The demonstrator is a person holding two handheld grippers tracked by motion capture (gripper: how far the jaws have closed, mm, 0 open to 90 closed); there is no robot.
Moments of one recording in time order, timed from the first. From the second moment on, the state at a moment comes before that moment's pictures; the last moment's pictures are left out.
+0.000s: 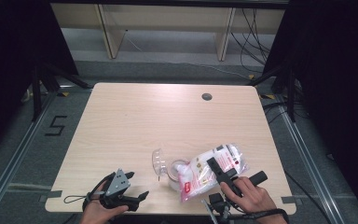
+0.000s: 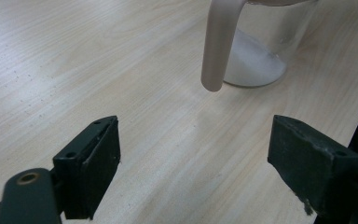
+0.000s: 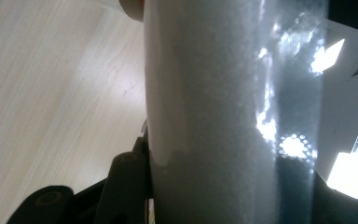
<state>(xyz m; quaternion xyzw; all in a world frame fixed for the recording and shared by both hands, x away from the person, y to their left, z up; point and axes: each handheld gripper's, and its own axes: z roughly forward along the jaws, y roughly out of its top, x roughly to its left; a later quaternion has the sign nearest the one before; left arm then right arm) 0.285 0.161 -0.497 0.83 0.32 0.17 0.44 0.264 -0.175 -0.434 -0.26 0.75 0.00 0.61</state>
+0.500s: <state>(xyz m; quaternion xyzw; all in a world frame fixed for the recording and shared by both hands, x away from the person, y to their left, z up) 0.286 0.161 -0.498 0.82 0.32 0.16 0.44 0.269 -0.180 -0.435 -0.25 0.75 0.01 0.61</state>
